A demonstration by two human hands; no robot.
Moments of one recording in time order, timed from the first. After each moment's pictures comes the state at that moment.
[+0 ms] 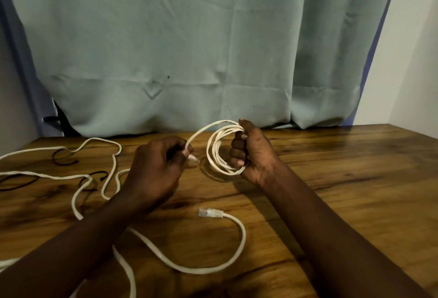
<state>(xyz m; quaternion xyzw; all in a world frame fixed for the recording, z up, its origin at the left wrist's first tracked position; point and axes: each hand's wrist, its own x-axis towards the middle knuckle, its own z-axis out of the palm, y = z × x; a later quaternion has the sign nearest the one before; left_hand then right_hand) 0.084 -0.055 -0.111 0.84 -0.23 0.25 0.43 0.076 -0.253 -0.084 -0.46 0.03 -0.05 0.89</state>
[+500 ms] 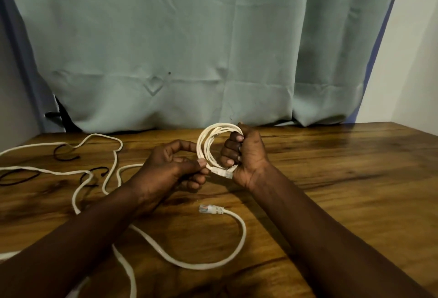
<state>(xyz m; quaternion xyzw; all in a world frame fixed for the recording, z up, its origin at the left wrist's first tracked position) 0.076 -0.065 -0.113 0.67 -0.17 -0.09 0.72 0.074 -0.236 -0.093 -0.37 0.03 -0.03 0.93</state>
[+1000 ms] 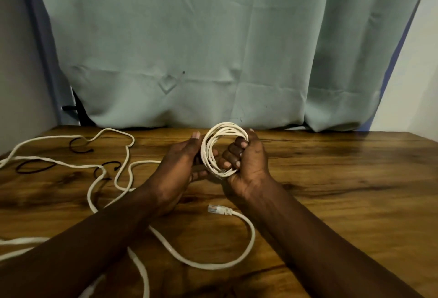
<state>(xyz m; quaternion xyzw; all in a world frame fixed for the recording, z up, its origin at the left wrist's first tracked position) 0.071 -0.082 -0.114 0.63 -0.15 -0.03 0.76 0.071 -0.208 -0.100 -0.33 0.05 -0.08 0.94</state>
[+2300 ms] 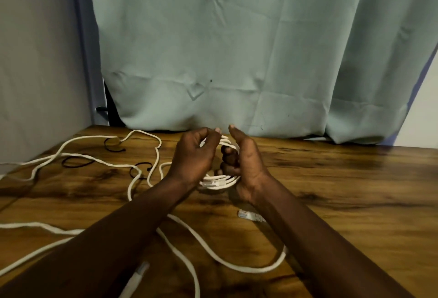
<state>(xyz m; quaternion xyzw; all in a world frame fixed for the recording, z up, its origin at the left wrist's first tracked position) 0.099 -0.057 -0.108 0.70 -0.18 0.21 0.66 0.064 -0.164 -0.087 -0.56 0.03 0.00 0.83</state>
